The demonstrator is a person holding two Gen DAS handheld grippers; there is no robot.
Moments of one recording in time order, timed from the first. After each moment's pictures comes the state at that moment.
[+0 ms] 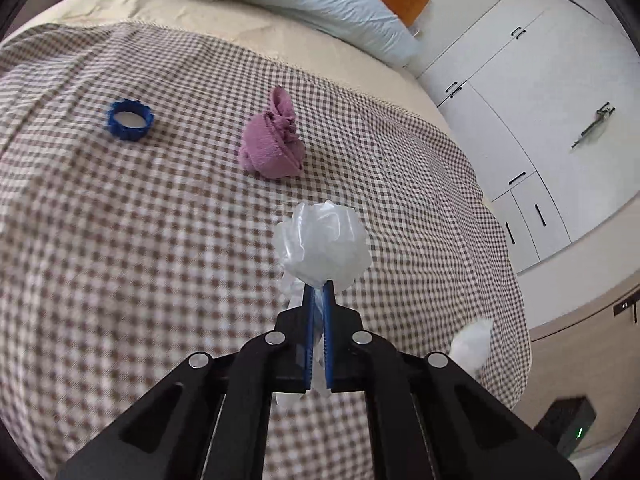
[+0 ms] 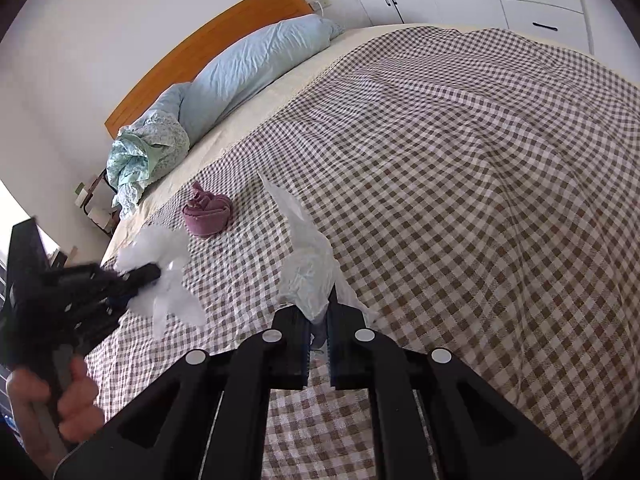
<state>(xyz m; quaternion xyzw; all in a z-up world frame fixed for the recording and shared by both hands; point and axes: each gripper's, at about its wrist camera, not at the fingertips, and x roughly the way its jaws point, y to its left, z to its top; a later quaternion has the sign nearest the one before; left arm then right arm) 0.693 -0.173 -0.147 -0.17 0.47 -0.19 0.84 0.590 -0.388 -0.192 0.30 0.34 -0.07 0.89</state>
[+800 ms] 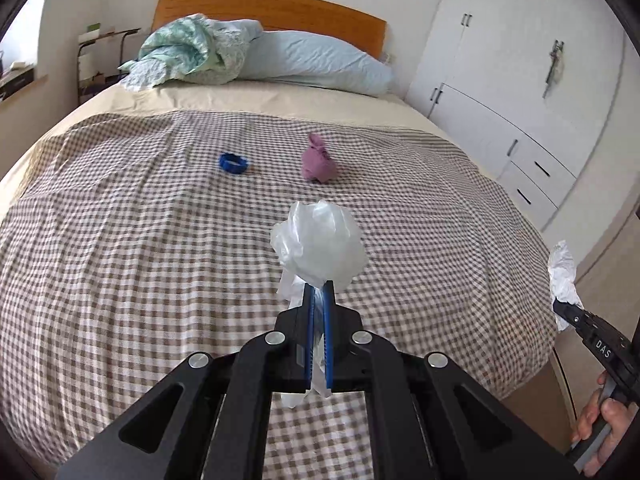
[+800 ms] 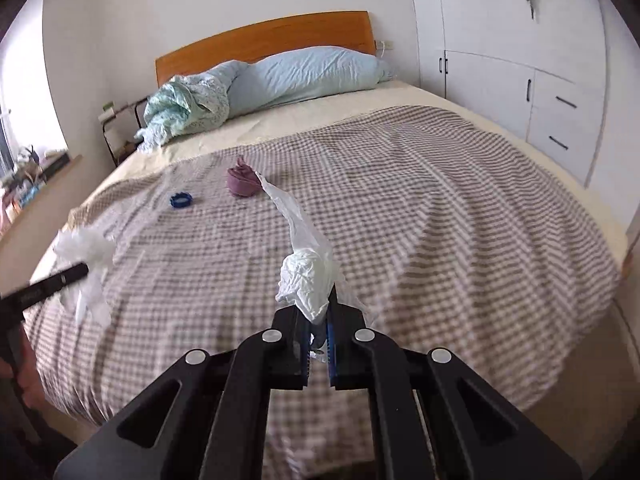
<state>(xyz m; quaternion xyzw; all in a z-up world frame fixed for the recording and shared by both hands) 0.517 -0.112 -0.090 -0.04 0.38 -0.18 0.91 0.431 -0.366 -0.106 0.08 0.34 -0.07 0.93</state>
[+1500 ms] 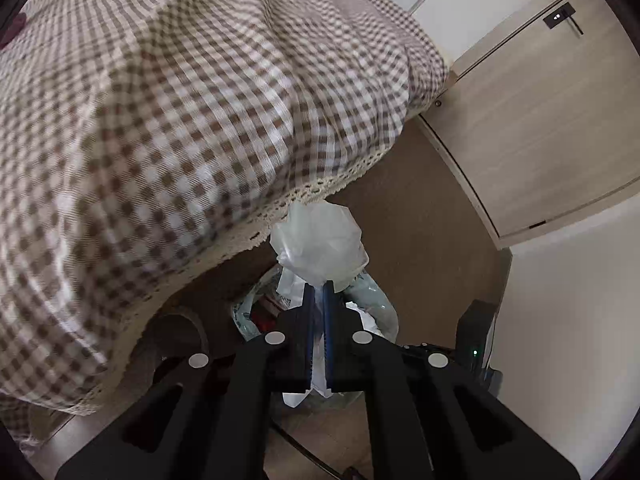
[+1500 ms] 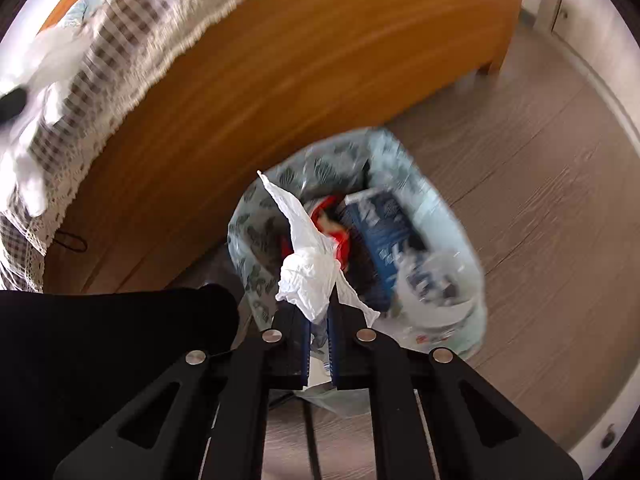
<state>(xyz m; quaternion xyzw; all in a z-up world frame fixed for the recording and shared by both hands) 0.394 -0.408 -0.248 0.08 0.60 -0.41 0.68 0.215 -0.486 -0.380 0.29 0.56 -0.14 0.76</state>
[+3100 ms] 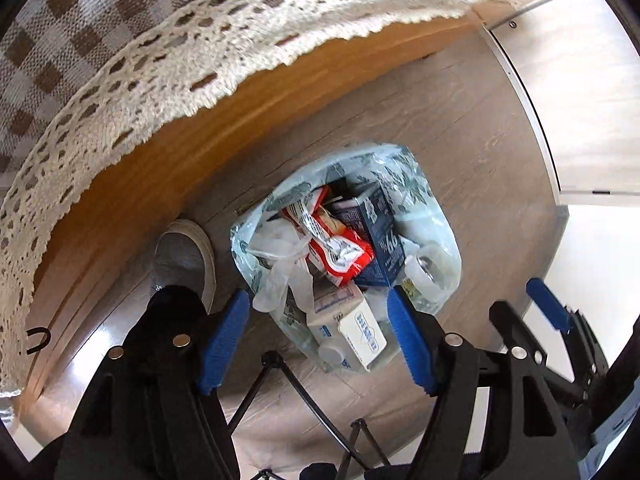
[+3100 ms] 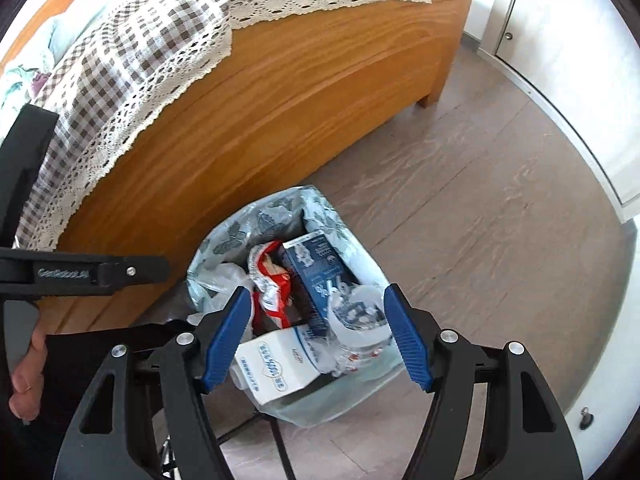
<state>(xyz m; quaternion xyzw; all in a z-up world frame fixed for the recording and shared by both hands) 0.363 -0.444 -0.371 0.16 0.72 -0.32 0.60 0.201 -0.518 -0.326 0.23 0.54 -0.25 0.77</state>
